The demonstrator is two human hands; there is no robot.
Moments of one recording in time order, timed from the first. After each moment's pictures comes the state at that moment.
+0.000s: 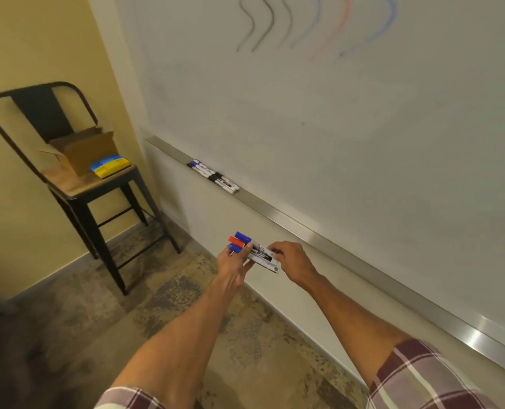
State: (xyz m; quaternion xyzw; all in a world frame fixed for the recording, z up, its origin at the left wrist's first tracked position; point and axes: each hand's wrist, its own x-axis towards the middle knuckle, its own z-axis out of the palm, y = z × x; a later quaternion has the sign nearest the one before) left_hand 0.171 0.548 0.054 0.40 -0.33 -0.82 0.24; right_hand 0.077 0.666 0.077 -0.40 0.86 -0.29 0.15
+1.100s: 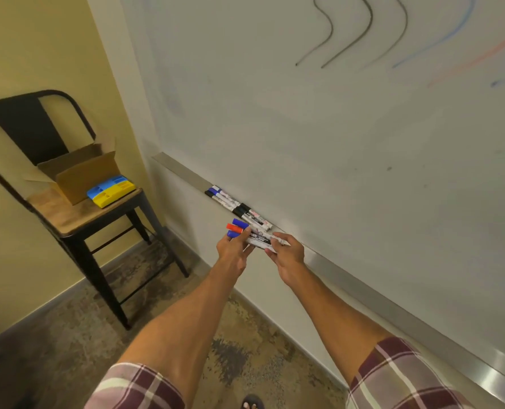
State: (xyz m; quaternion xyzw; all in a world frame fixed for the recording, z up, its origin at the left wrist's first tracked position) left_hand 0.070 0.312 0.065 0.42 -0.30 -0.82 0.24; right_hand 0.007 0.407 0.061 0.07 0.63 -0.73 0.26
